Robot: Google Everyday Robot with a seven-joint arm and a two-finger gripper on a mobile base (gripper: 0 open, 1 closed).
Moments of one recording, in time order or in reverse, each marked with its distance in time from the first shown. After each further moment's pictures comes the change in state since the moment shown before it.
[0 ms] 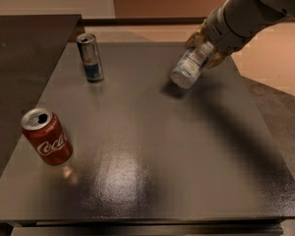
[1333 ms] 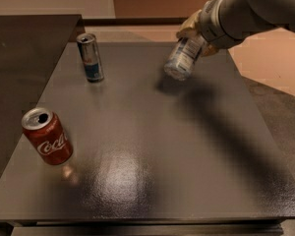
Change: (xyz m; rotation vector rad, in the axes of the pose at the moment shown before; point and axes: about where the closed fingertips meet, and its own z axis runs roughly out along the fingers) arm 0.000 -0.034 -0.015 0.161 0.134 -0.184
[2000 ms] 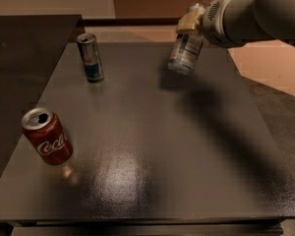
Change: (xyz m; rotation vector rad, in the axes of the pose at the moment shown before) arm 0.010 -0.011 -0.005 0.117 0.105 -0.235
